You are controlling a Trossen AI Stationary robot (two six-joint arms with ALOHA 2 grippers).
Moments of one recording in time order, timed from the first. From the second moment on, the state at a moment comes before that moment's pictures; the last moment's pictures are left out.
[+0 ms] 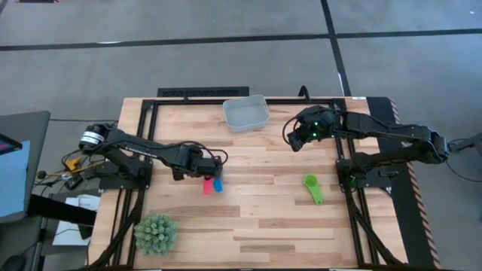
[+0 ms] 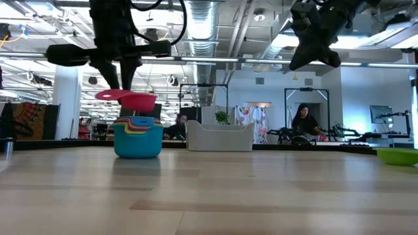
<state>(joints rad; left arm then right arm) -0.15 1.54 1.13 -0.91 -0.31 -1.88 -0.27 1.04 0.91 -0.64 0.05 0.60</state>
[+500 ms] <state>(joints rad) -0.12 1.54 1.13 -0.90 -0.26 -1.98 -0.27 1.04 0.91 -0.66 0.05 0.62</state>
